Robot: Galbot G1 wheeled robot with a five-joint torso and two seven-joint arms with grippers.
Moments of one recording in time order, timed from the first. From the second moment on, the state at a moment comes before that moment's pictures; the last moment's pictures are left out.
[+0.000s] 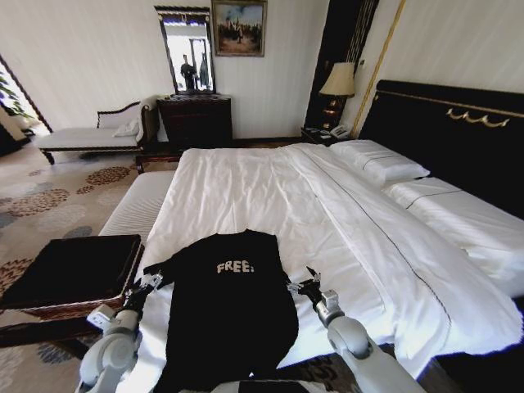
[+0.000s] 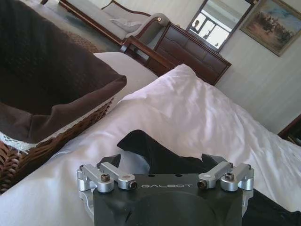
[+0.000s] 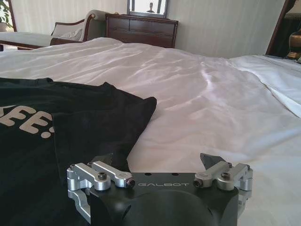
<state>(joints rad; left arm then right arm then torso) 1.58 -1.28 -0.80 -1.97 -1.01 0.19 -0.20 -1.38 1.04 0.25 1.85 0.32 -0.15 0.10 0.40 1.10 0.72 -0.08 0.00</state>
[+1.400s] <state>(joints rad) 1.42 -1.30 -0.81 -1.81 -1.14 0.21 -0.26 -1.40 1.02 0.26 1.89 0.41 -0.21 0.10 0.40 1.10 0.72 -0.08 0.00</state>
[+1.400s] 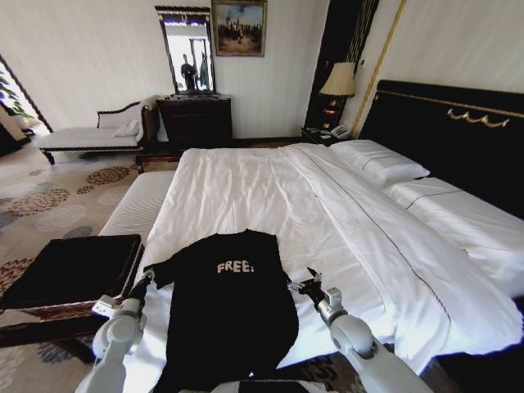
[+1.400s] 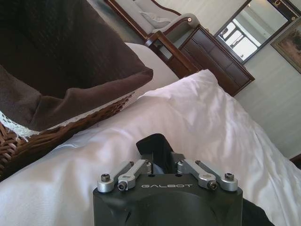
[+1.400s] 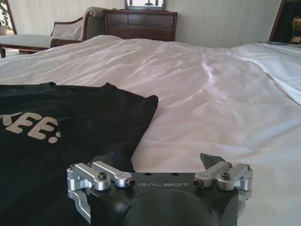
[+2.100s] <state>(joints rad) 1.40 -1.28 -0.79 -1.80 -0.93 0.17 -0.24 -1.40 1.02 0.28 1.89 0.40 -0.21 0.09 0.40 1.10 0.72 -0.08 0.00</state>
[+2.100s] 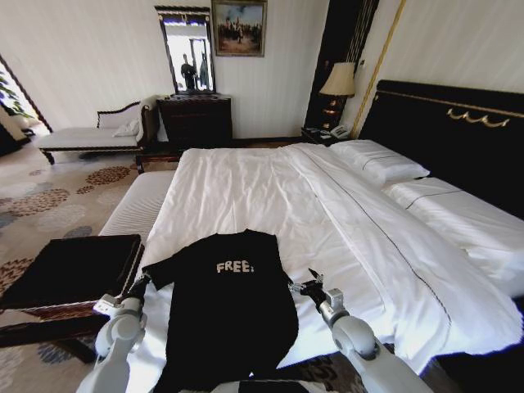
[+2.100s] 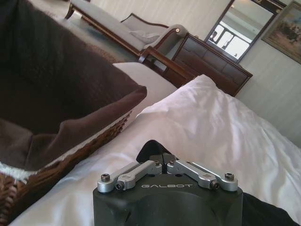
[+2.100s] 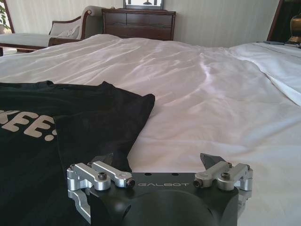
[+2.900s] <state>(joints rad) 1.40 -0.99 -0.39 -1.85 -0.14 0.11 -0.04 -1.35 1.01 0.26 1.89 0.45 -0.20 0.10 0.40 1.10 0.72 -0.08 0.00</state>
